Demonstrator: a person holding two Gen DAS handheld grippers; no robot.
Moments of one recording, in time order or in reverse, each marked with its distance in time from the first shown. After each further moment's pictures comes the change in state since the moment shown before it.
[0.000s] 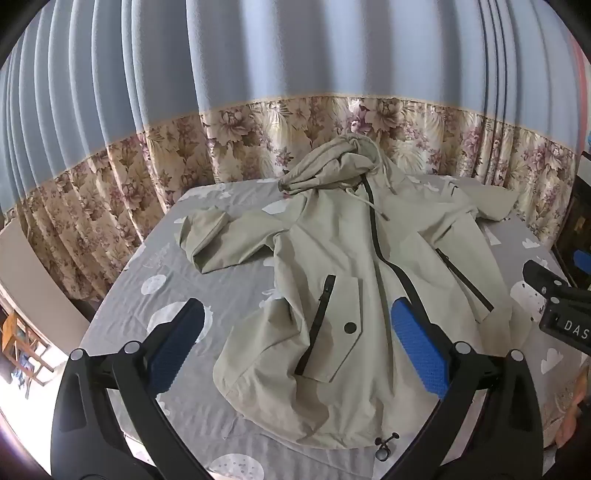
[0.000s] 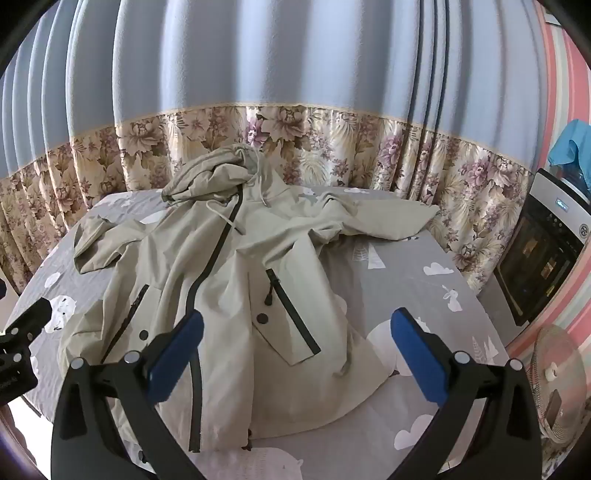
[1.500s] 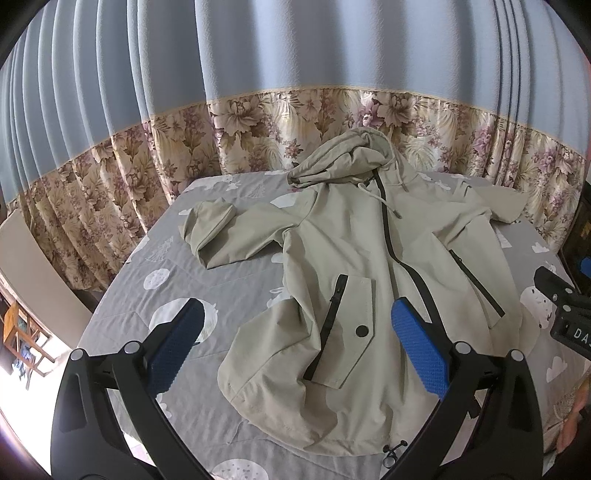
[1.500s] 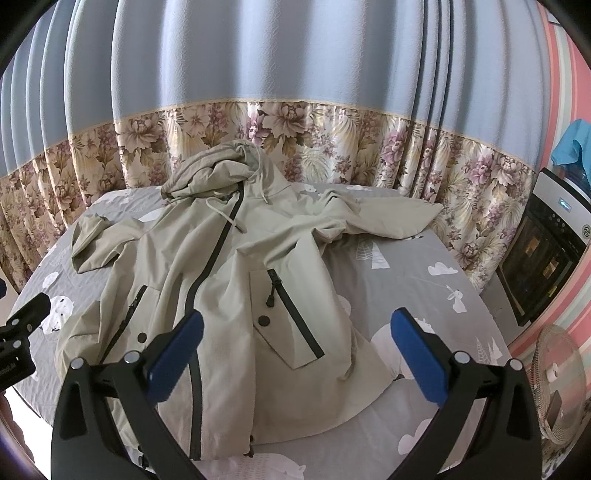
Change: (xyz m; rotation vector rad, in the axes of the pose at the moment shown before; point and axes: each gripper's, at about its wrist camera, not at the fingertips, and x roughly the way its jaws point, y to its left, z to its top) left arm 0.022 0.011 -0.003 -0.021 0.047 0.002; right arm 0.007 0.005 0.003 -0.001 0.016 -0.004
